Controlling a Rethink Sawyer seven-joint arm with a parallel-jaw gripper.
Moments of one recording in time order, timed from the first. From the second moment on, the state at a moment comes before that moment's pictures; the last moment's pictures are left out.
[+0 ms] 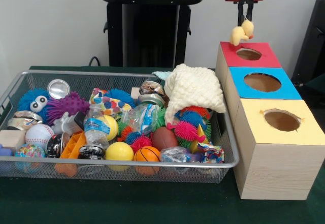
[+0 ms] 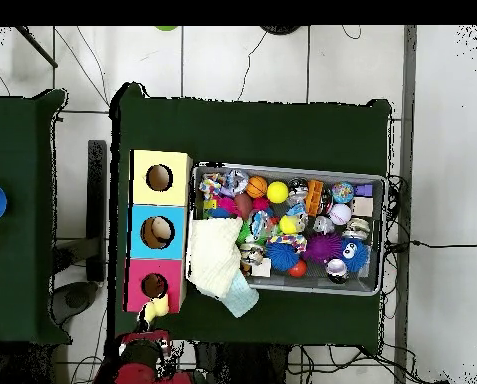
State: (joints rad) arm 0.18 -1.00 -0.05 2.39 -0.17 -0.12 1.96
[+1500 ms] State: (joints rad) arm 0.25 -0.97 -0.05 2.36 -0.08 -0.08 1.96
